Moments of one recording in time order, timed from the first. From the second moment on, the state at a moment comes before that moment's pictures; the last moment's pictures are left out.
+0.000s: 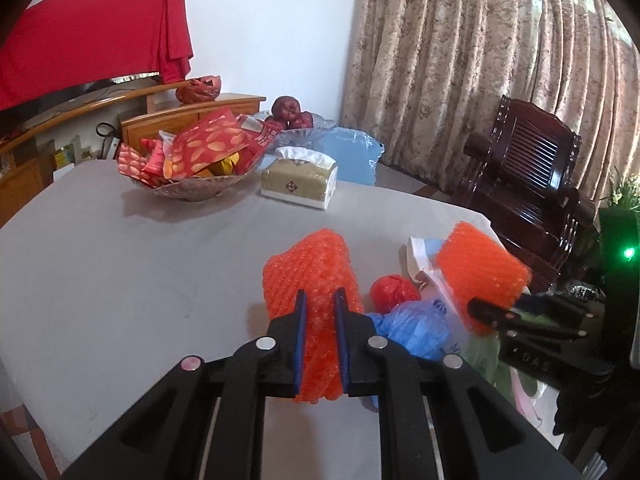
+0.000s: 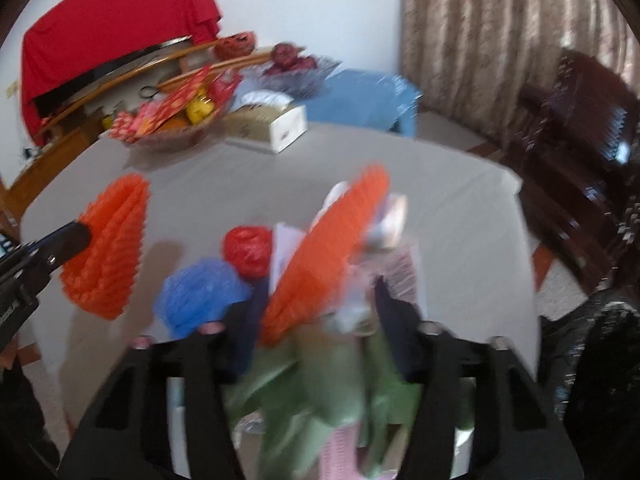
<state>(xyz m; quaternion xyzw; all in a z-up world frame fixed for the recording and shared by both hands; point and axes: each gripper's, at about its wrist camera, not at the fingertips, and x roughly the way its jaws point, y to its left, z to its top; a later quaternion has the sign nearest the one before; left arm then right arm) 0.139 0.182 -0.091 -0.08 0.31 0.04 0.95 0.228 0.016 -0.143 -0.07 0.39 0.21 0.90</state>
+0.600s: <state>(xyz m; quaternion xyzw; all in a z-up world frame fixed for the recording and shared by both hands) 0.142 0.102 -0.035 -0.05 0.25 -0.05 0.96 0.179 -0.087 -0.056 0.02 0.29 0.20 0.94</state>
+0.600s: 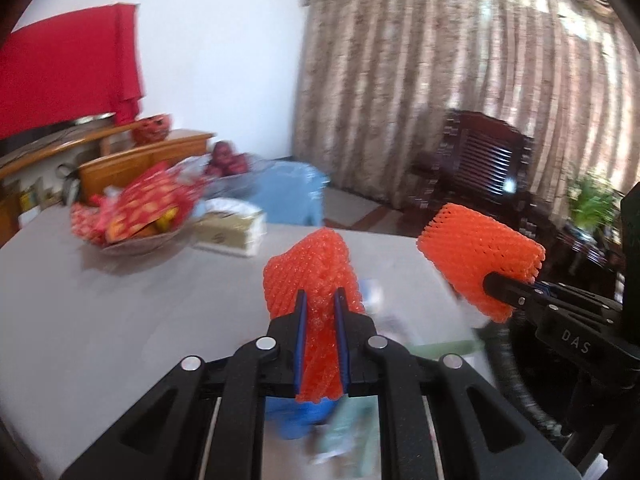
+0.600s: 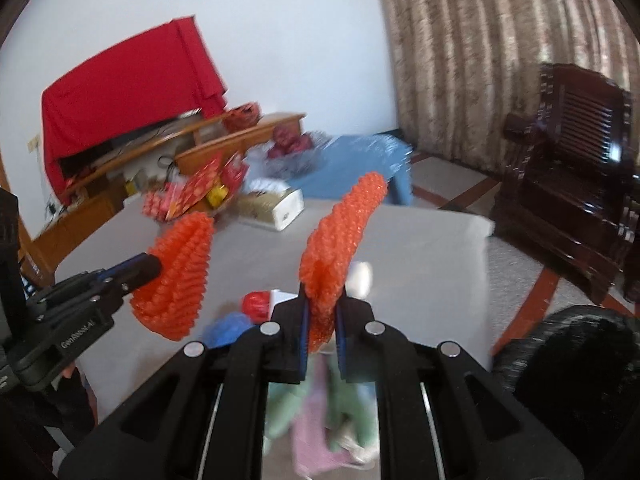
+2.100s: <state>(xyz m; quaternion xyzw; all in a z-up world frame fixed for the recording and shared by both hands) 0.144 -0.023 -0.040 0.01 0.23 -0.14 0.96 0.110 -0.247 -0.097 0.05 0.26 0.00 0.96</state>
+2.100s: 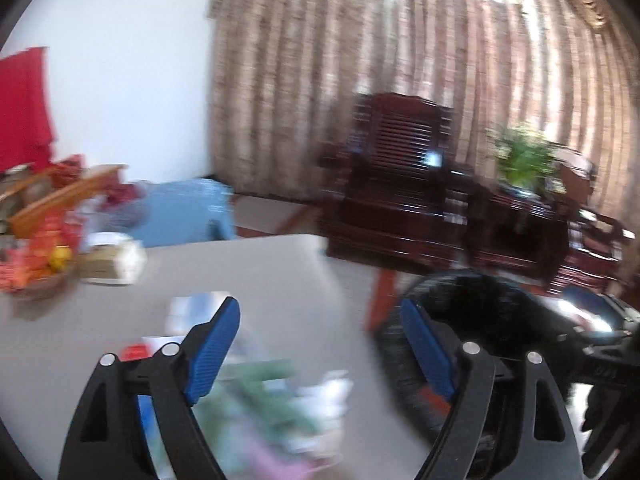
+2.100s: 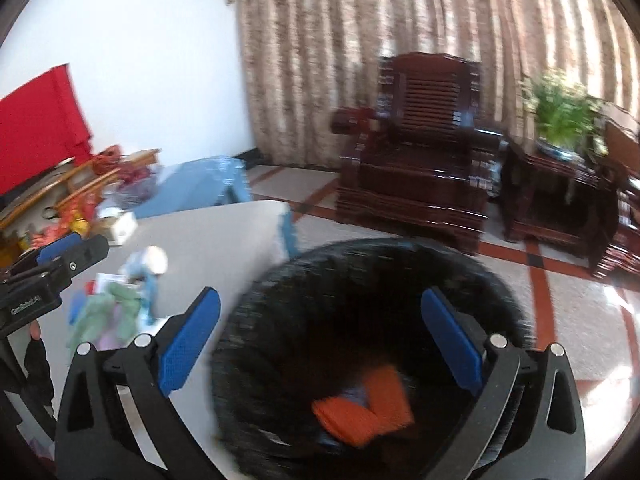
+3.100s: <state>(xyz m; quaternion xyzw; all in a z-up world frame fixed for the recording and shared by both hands) 0.171 0.122 -0.153 -0.04 0.37 -0.02 0.93 0.145 -0.106 -0.120 -0.03 0.28 0.12 0.95</state>
